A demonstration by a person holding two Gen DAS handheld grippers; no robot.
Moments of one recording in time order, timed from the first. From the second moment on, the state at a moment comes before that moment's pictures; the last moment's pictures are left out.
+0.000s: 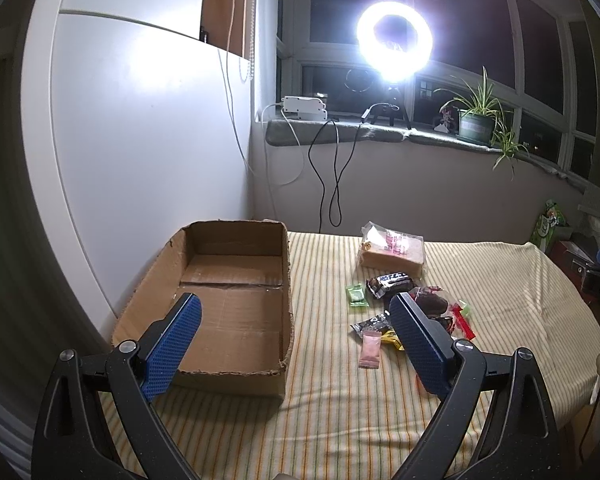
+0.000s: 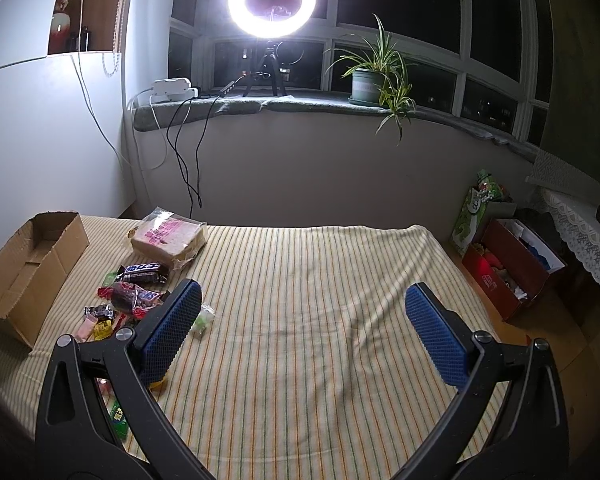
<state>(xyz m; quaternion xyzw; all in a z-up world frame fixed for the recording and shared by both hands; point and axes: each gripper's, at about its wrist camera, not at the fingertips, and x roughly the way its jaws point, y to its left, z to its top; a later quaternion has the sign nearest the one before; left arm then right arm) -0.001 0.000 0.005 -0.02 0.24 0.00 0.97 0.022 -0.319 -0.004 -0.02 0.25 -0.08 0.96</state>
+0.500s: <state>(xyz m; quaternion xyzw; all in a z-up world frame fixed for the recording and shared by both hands) -0.002 -0.001 0.004 -0.02 0.24 0.00 0.97 0.021 -0.316 -0.007 -0.02 0.25 -0.08 0.96</state>
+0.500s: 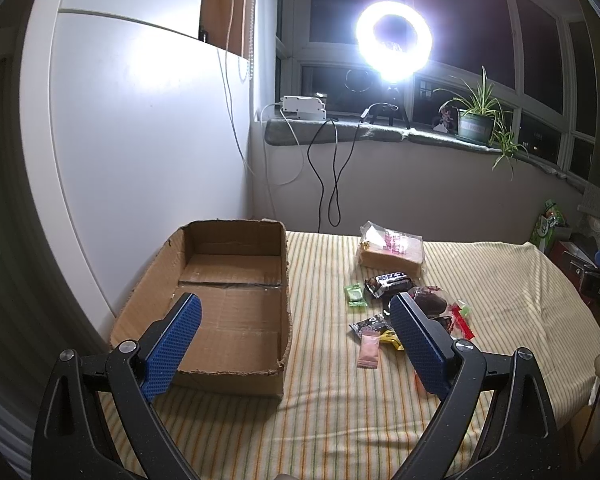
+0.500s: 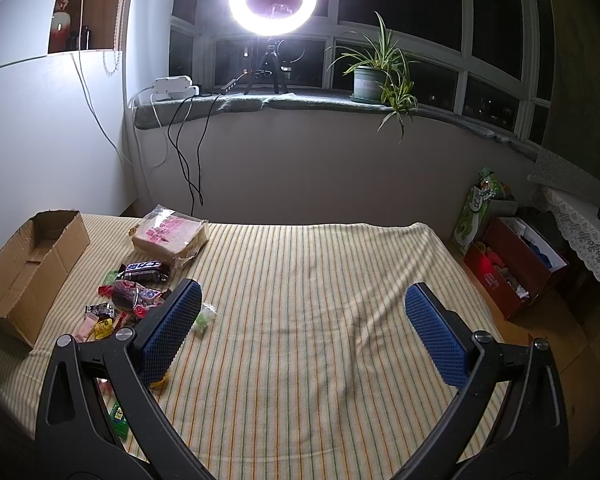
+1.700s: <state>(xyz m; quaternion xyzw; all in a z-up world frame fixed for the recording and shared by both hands) -0.008 -0.027 -0.018 -0.01 0.28 -0.05 0.96 0.029 -0.318 -0.033 -0.01 0.29 -0.01 0.96</state>
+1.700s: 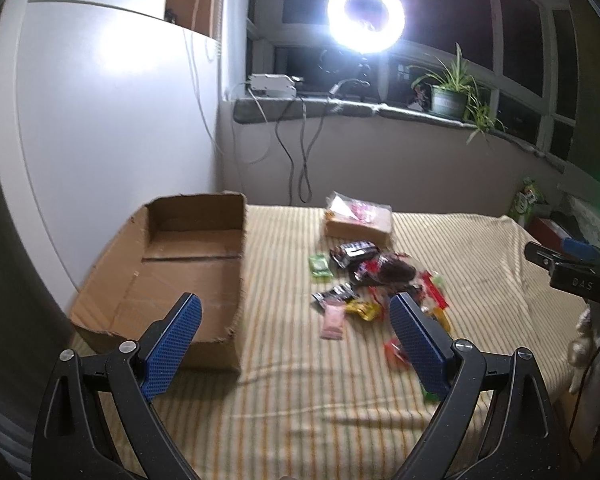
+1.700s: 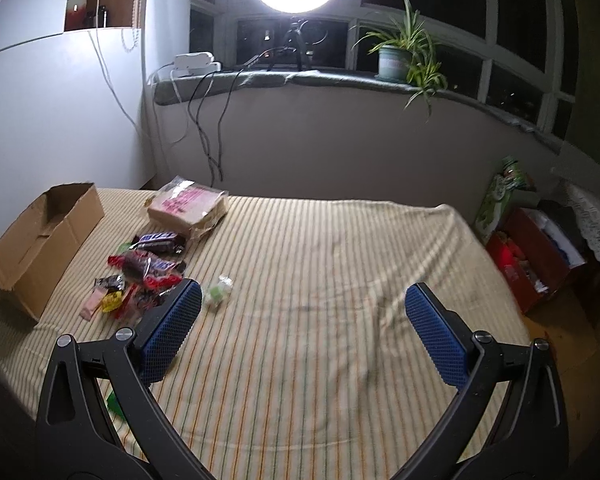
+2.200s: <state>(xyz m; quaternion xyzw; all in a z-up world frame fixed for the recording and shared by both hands) 0.011 -0.076 -0.062 -0.01 0.36 -0.18 0.92 0.053 -0.283 -0.080 -0.01 0.37 0.16 0.91</state>
